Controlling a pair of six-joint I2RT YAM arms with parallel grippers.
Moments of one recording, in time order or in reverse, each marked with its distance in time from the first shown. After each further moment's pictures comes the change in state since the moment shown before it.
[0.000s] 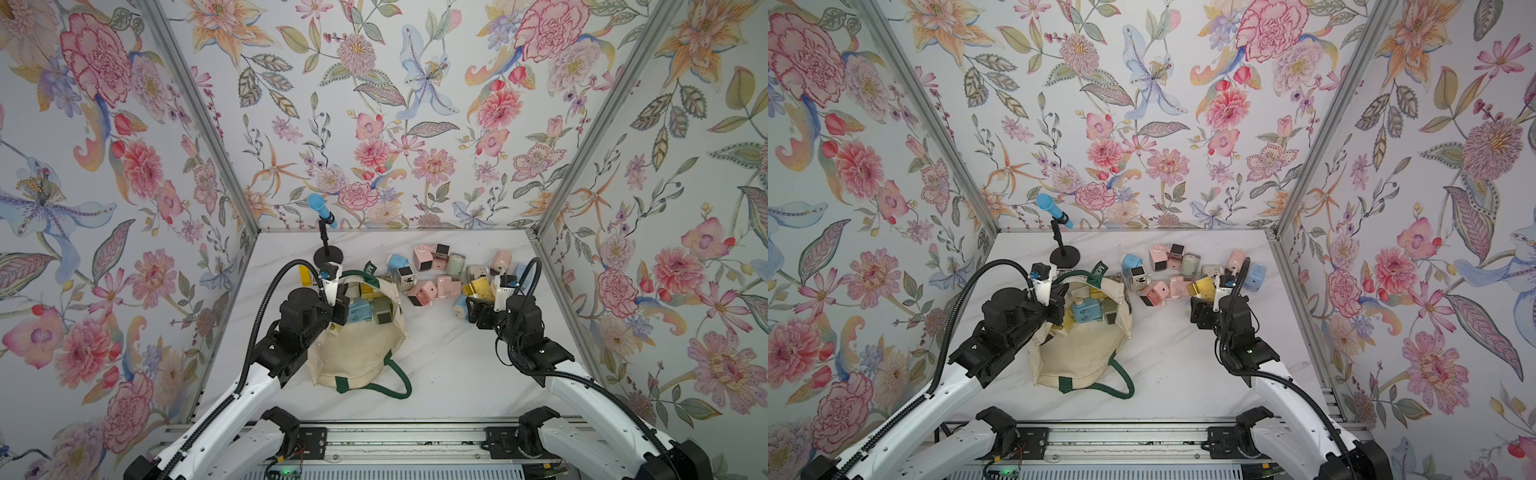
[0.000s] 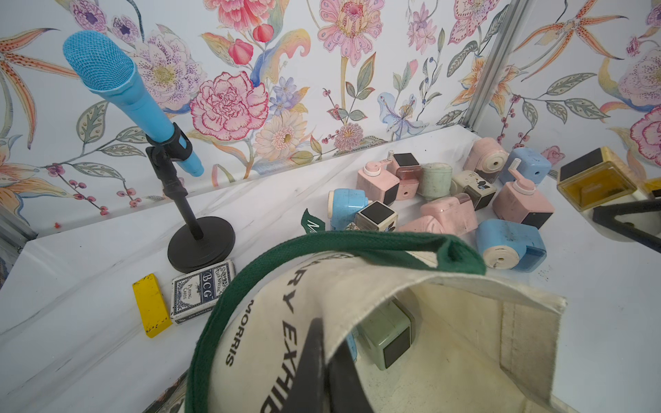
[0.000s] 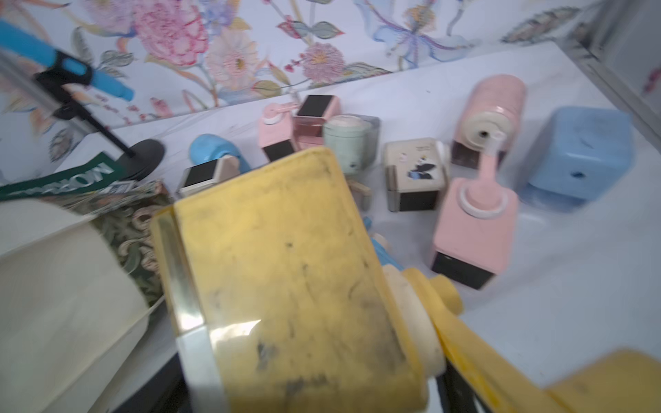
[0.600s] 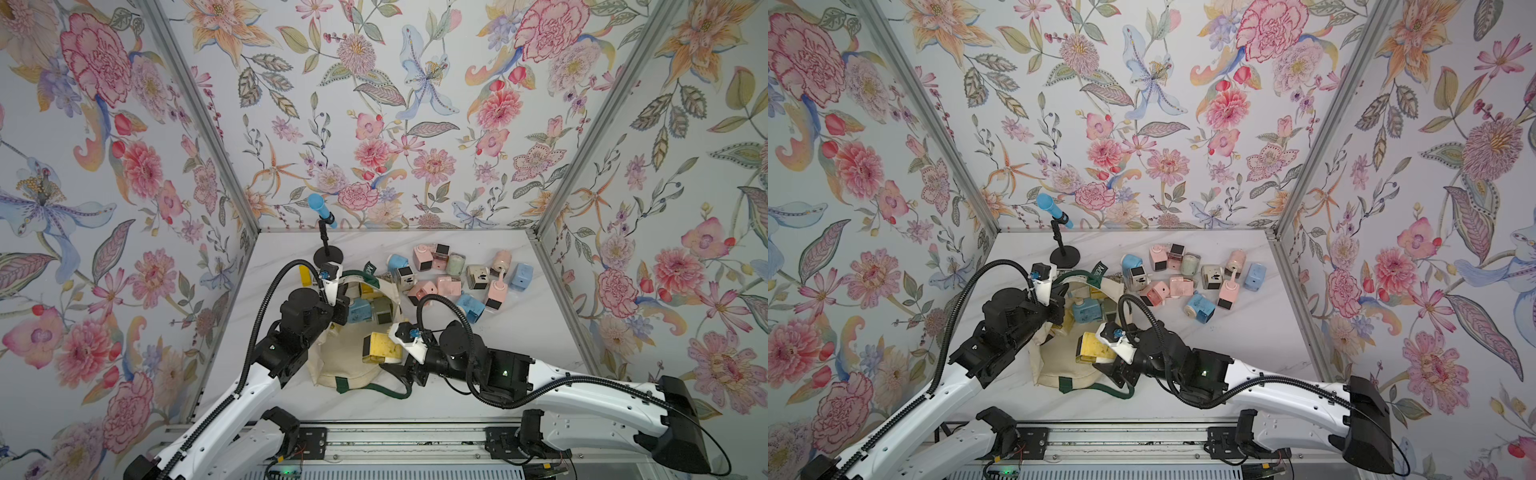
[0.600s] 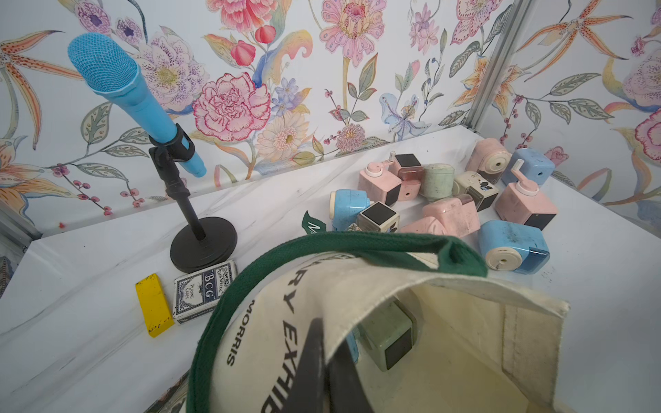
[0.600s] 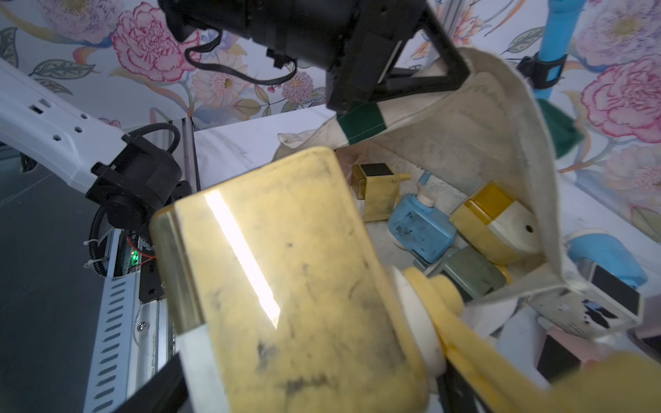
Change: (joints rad) left arm -0.006 0.001 0.000 0.002 -0.013 0.000; right arm 0.852 0.126 0.273 -0.007 -0.095 -0.407
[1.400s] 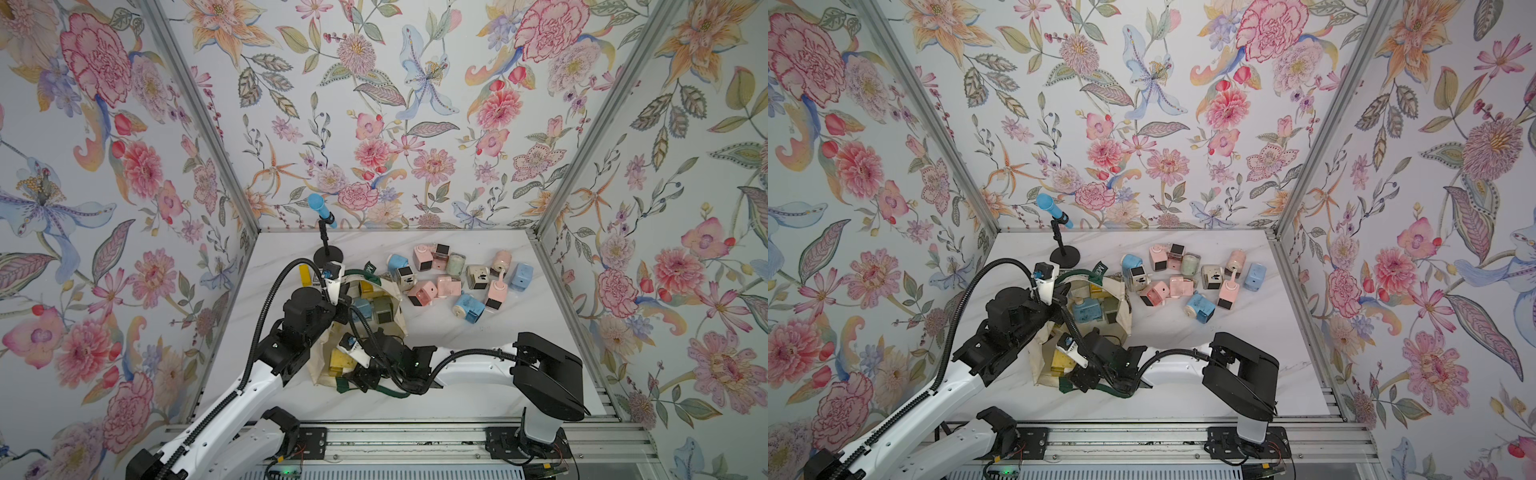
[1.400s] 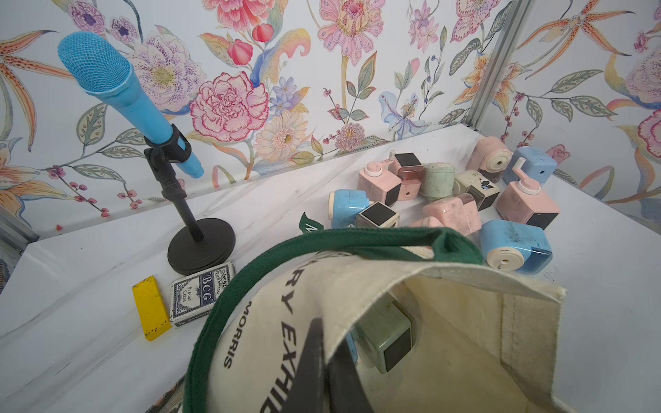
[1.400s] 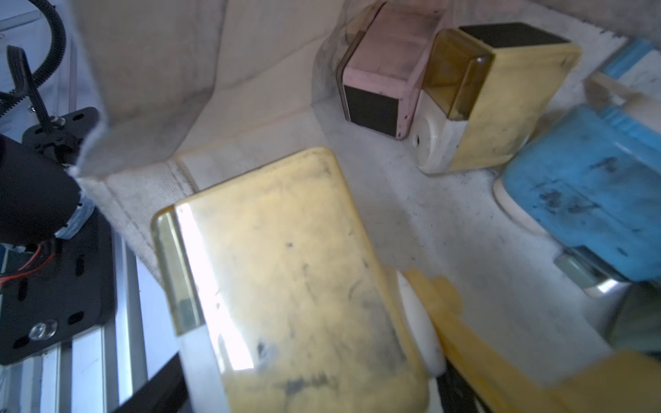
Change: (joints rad) left arm -0.013 0.023 0.000 0.020 -0.010 0.003; right arm 0.072 0.707 0.236 0.132 -0.011 0.068
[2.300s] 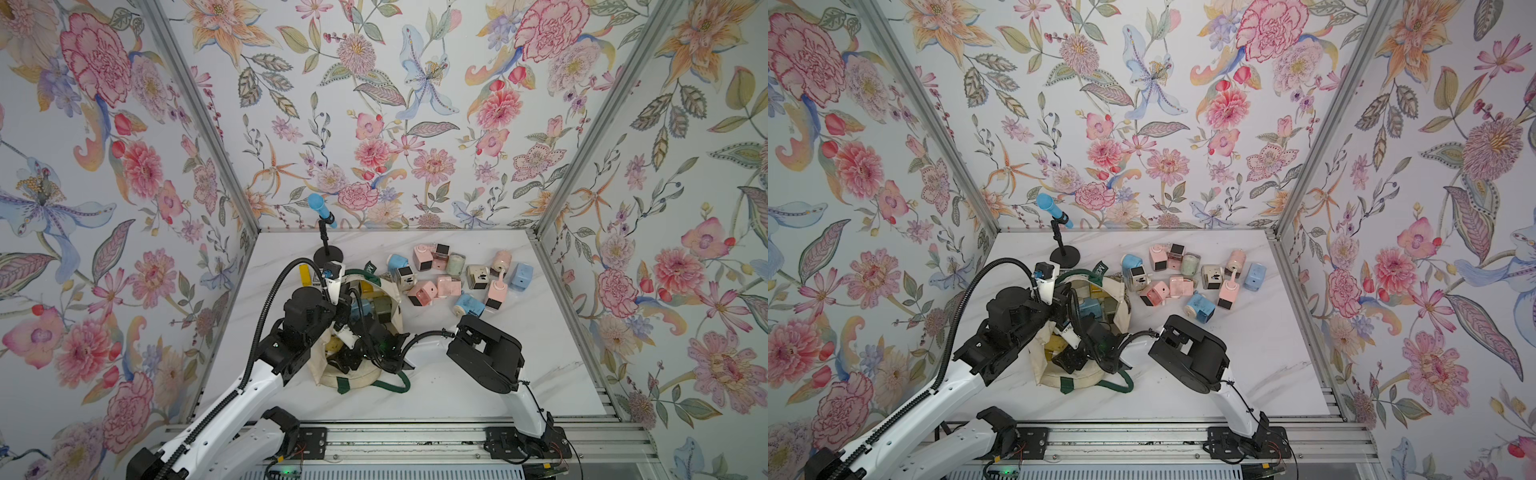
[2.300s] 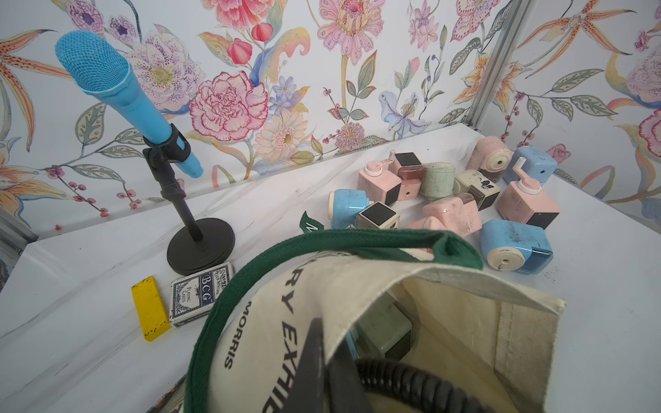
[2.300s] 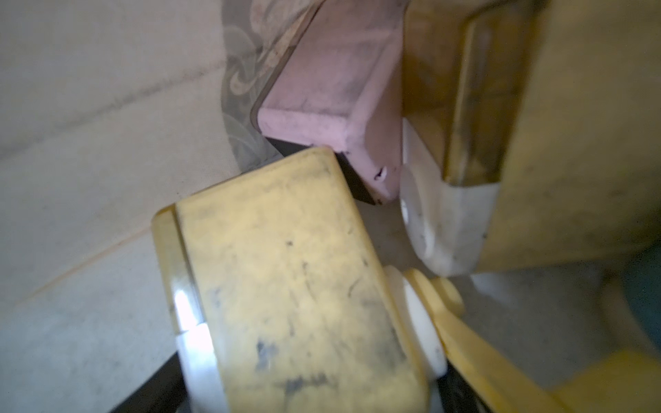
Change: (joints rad) left arm 0.000 0.007 0.000 0.004 0.000 0.000; right arm -0.129 0.398 0.202 0.313 -0.234 0.112
